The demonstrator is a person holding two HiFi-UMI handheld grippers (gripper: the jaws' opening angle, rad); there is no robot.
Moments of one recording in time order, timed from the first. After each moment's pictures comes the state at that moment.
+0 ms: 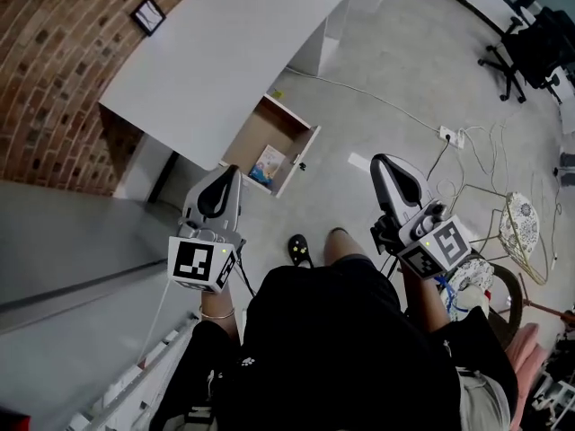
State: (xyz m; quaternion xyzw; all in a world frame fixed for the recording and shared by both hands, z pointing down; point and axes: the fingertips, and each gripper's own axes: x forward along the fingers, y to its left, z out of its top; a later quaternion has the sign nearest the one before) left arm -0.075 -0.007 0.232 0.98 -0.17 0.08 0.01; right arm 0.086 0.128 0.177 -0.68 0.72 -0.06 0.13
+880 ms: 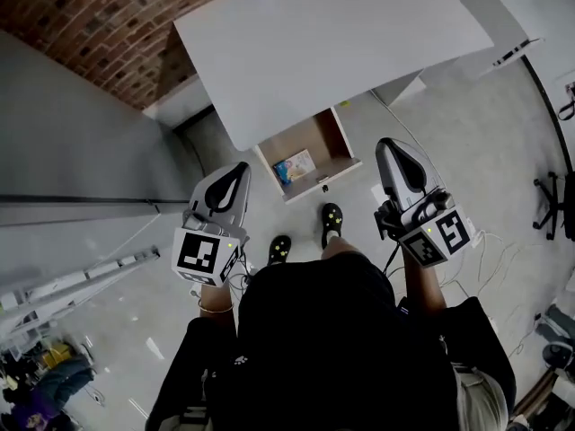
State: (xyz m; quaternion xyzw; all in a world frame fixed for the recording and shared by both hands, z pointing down) left arm -0.094 -0.056 0.252 0.91 -0.39 0.12 0.05; right arm 0.111 -0.046 0.185 -0.48 0.87 -0.08 0.10
